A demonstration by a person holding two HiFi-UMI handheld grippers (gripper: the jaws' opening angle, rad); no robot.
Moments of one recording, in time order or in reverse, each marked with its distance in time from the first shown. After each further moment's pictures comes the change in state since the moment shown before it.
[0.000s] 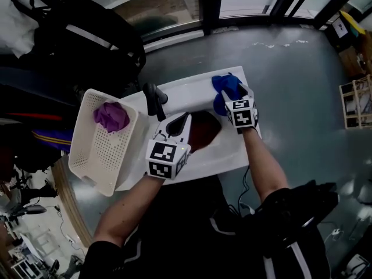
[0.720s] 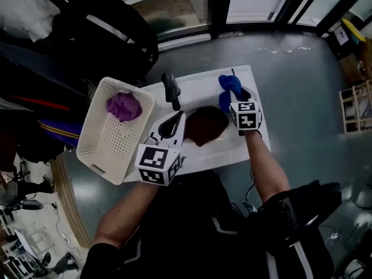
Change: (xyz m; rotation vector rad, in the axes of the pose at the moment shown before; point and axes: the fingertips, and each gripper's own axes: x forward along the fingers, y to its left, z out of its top) left arm -0.092 0.022 0.025 -0.026 -0.116 0.058; right arm -0.045 0.042 0.031 0.039 -0.080 -0.028
